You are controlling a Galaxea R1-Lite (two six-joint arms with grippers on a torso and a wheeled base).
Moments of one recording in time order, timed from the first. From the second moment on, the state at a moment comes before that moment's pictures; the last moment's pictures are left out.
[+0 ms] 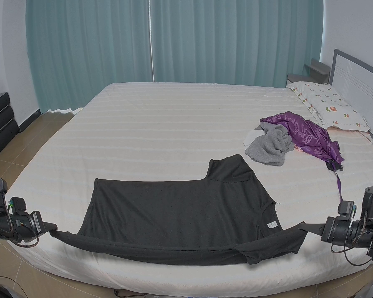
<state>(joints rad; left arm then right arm) 0.42 1.51 -0.37 -0.22 -0.55 -0.16 0.08 1.62 -0.02 -1.06 0.52 0.53</state>
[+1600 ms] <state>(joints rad) 0.29 1.84 -0.60 -0.19 -0.44 -0.20 0.11 1.82 -0.21 -0.89 0.46 0.49</state>
